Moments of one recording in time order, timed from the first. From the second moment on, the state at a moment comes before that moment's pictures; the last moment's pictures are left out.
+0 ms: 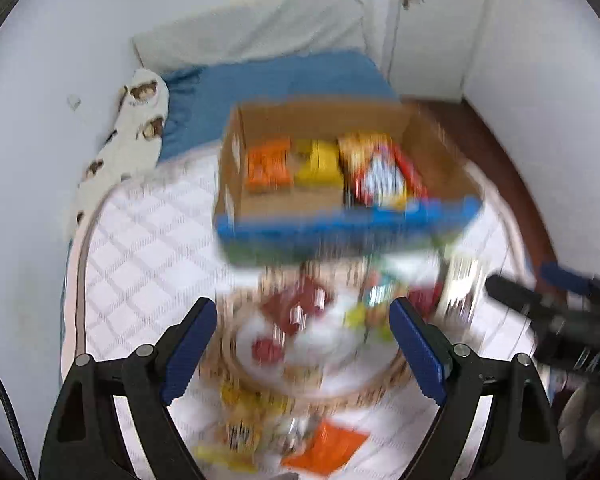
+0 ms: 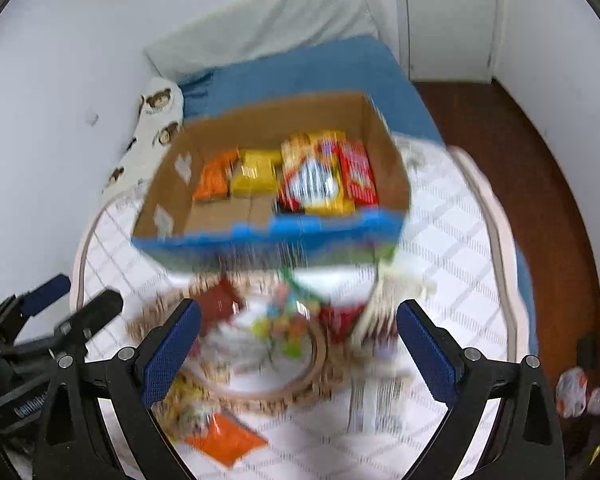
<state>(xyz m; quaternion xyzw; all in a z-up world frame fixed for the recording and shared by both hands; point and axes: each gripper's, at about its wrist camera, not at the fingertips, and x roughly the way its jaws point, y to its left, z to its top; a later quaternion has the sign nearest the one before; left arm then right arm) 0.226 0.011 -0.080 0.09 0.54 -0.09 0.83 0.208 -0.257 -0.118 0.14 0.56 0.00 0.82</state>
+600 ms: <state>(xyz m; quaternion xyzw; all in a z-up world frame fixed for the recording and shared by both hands) 0.133 -0.031 -0.275 0.29 0.68 -0.16 0.65 0.151 -0.282 -0.273 0.11 0.67 -0.06 0.73</state>
